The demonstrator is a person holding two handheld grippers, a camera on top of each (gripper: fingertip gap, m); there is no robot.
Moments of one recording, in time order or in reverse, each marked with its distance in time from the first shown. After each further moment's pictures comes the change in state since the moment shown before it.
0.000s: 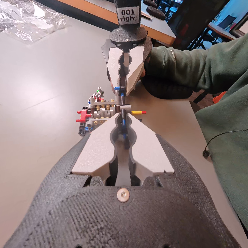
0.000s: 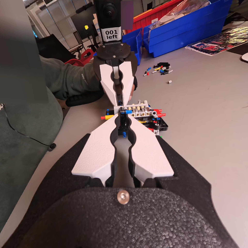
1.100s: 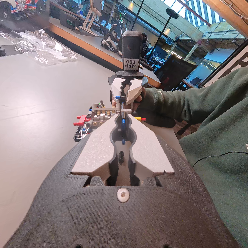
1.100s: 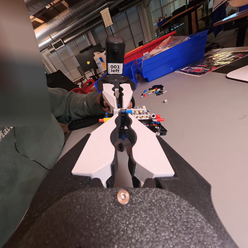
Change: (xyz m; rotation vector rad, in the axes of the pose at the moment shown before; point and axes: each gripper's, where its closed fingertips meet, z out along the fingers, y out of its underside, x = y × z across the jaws) left arm -0.005 -0.028 -0.020 0.281 0.049 -0.161; right arm 0.003 -0.028 0.007 0.198 0.025 0.064
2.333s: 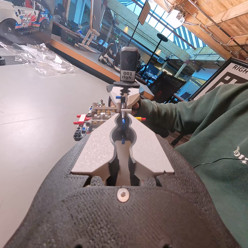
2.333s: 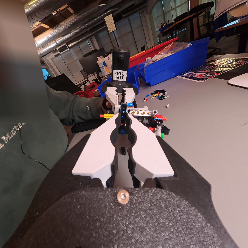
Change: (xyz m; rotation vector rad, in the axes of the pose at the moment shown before) left arm 0.004 -0.014 -0.003 0.110 0.037 -0.037; right arm -0.006 -0.009 -0.001 0.027 -0.021 -0.005
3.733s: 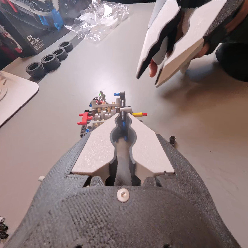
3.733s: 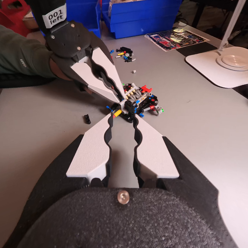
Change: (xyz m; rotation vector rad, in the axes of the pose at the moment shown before) left arm -0.070 0.049 0.000 -0.419 -0.568 0.499; right arm 0.041 0.037 -0.018 -0.372 0.334 -0.293
